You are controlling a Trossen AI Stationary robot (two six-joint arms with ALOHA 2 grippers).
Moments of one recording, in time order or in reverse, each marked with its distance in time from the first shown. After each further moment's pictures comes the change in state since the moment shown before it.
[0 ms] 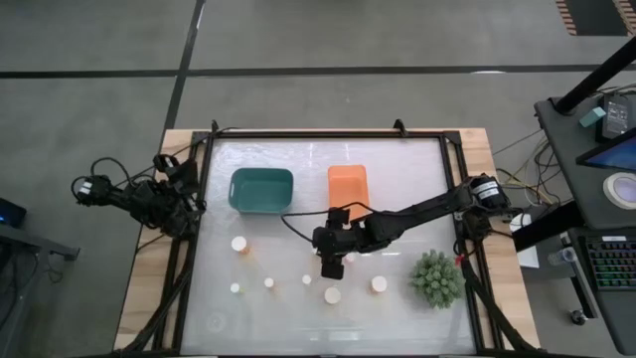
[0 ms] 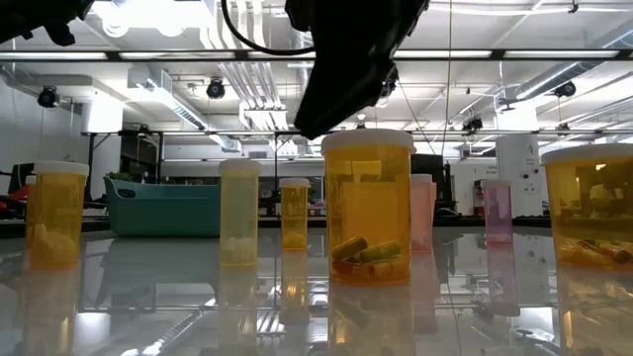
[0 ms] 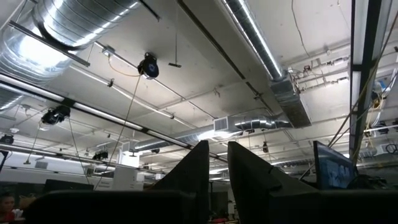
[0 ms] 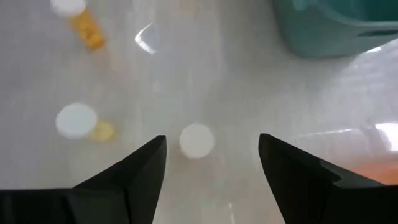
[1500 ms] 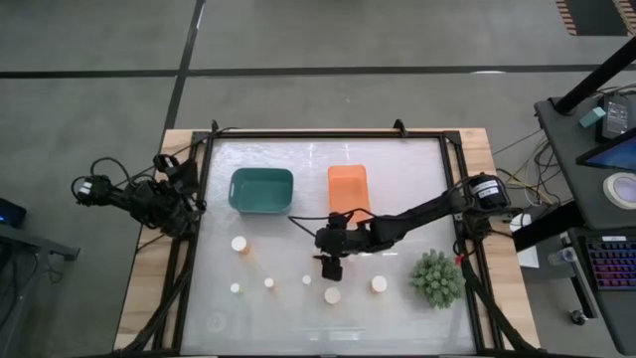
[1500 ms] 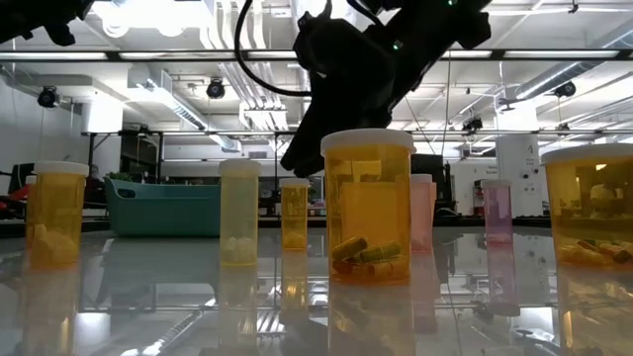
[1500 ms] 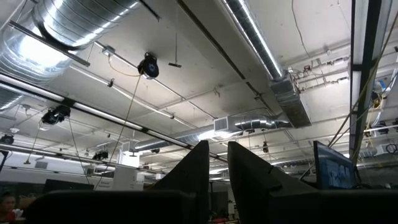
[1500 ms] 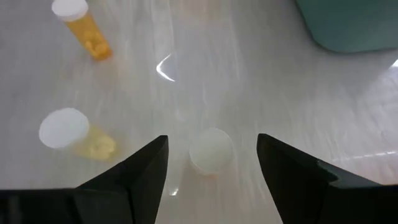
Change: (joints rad) left arm 0.000 0.000 0.000 0.000 -0.001 0.000; right arm -0.020 0.005 -0.261 0.458 -0.012 0.019
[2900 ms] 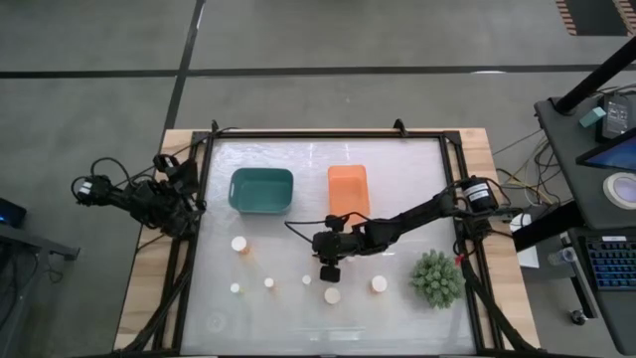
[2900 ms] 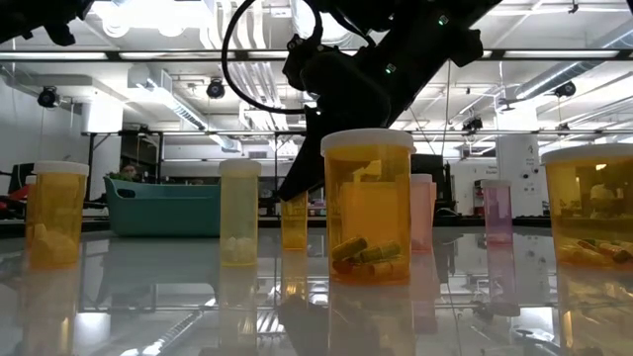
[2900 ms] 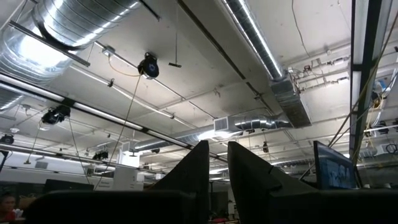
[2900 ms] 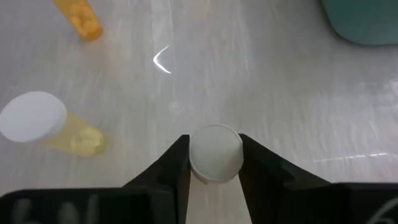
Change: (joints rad) left arm 0.000 0.000 0.000 0.000 0.000 0.000; right arm 0.000 0.065 0.023 -0.002 -0.002 -0.043
